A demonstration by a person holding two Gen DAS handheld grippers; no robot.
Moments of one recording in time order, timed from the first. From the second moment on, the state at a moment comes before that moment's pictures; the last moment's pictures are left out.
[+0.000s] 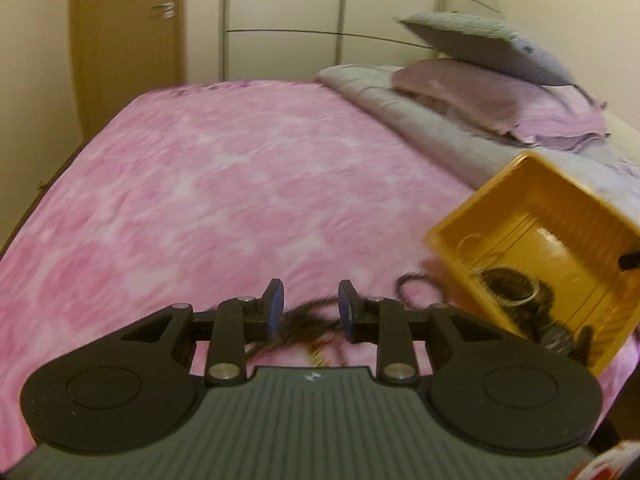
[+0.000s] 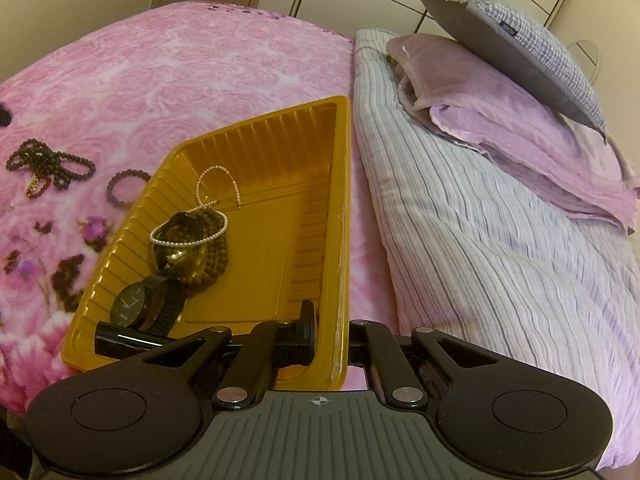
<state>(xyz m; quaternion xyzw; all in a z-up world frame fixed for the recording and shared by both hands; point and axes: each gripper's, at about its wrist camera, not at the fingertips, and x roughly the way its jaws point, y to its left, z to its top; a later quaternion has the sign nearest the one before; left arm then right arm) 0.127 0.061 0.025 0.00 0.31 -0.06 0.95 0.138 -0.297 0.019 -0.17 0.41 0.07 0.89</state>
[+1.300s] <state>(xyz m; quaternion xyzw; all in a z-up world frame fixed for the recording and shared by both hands) 0.104 0.008 -0.036 0.05 0.33 -0.08 0.94 0.138 -0.294 0.019 -0.18 0.41 0.07 0.89</state>
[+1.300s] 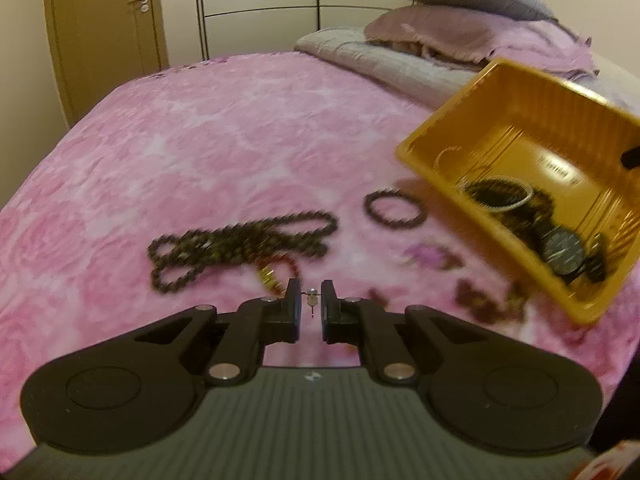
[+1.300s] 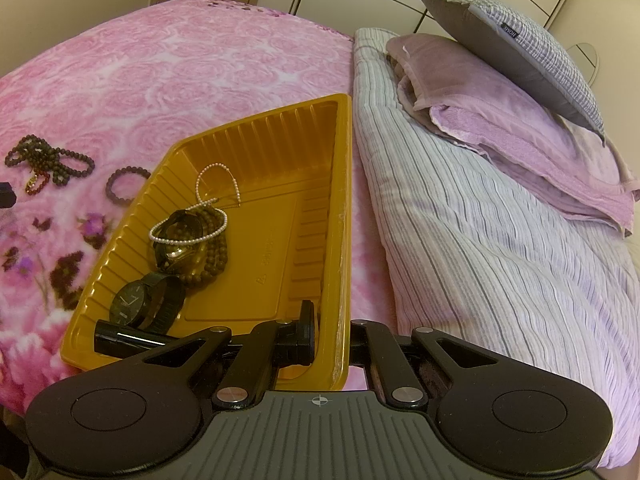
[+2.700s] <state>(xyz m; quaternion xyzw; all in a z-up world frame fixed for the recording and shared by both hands) 0.117 -0.158 -0.009 0.04 0.30 -0.30 0.90 0.138 -0.296 0.017 -0.17 0.41 0.07 0.89</state>
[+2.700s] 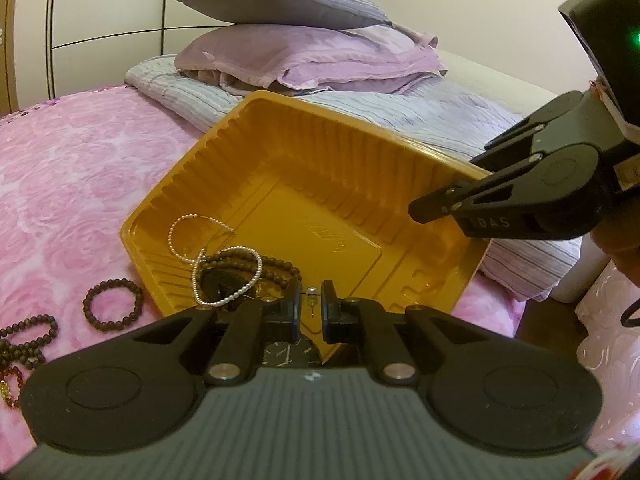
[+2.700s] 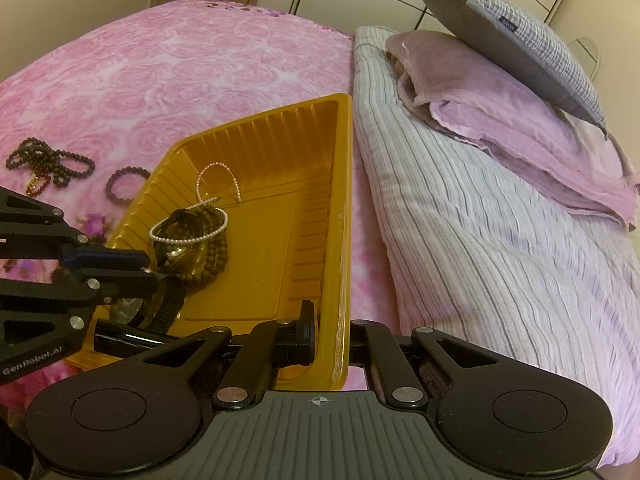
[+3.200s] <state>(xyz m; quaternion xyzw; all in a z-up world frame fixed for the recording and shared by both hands) 0.106 -0.110 -0.011 0.03 0.29 -0.24 0.92 0.137 -0.296 0.017 -0.17 0.41 0.07 0.89</state>
